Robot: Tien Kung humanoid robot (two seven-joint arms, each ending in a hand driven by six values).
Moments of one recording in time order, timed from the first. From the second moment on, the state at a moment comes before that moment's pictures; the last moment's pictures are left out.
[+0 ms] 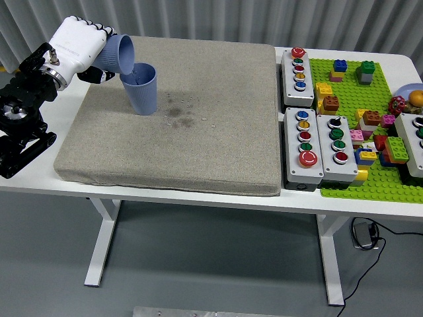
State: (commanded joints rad) left arm -0.94 0.54 -0.50 -0.85 2.18 0.36 0.15; right arm 0.26 -0.09 1.91 0.21 -1.24 -0.40 -0.35
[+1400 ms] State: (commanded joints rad) left arm -0.93 0.56 -0.51 -0.89 1.98 0.41 0.16; right arm 0.26 -0.09 1.91 0.21 -1.23 -0.41 -0.35
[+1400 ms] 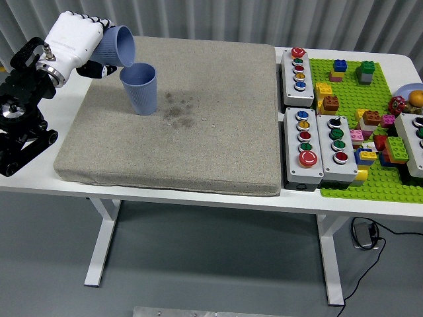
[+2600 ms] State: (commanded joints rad) left arm -0.37 0.19 -1.13 -1.17 1.31 0.65 -0.25; right arm 0.22 -0.07 1.93 0.21 -1.28 -0.39 -0.36
